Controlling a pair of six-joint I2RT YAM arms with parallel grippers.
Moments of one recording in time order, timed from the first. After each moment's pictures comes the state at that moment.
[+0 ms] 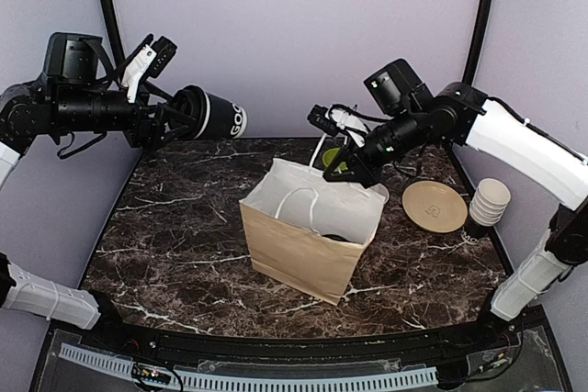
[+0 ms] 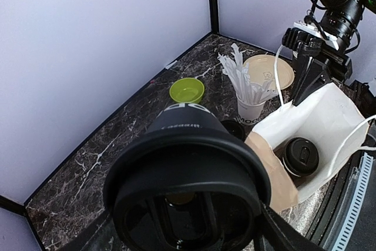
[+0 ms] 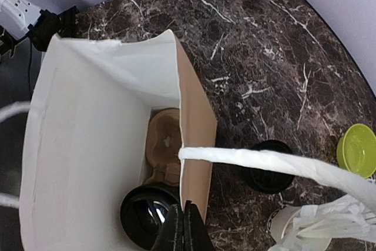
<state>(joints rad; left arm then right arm) -0.68 1.15 1.67 -0.97 0.09 0.19 0.85 1.52 1.63 -0.93 -0.34 -0.23</state>
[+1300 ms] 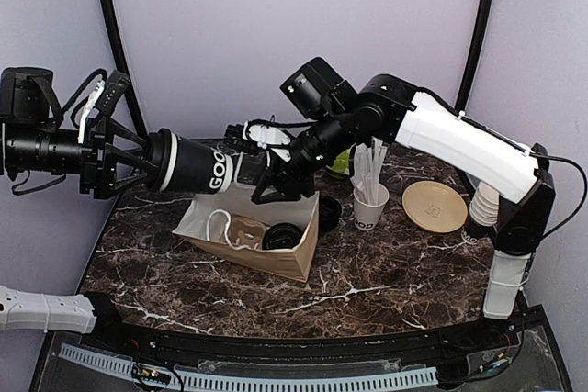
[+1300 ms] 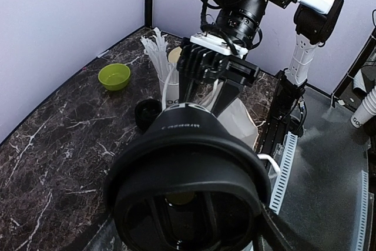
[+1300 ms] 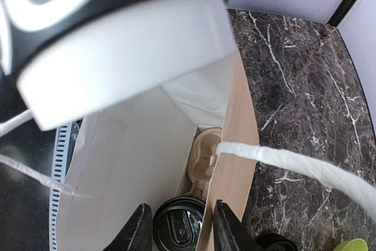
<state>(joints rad) -0.69 0.92 1.55 -1.12 0.36 0.06 1.07 1.91 2.10 -1.01 -0.38 -0.40</state>
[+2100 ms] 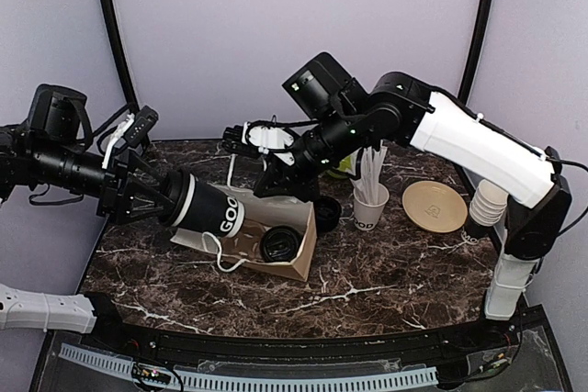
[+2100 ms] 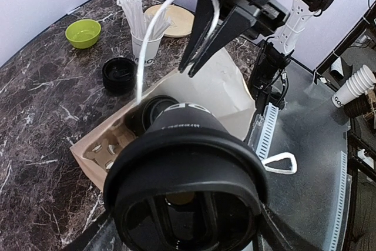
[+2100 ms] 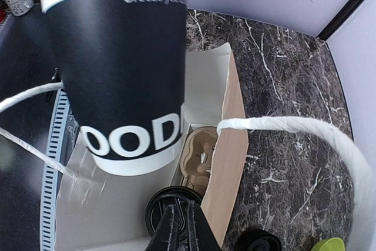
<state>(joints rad) -0.71 0.92 1.41 -1.15 0.45 0.02 1.13 1.84 2.08 -1.02 -0.26 -0.44</state>
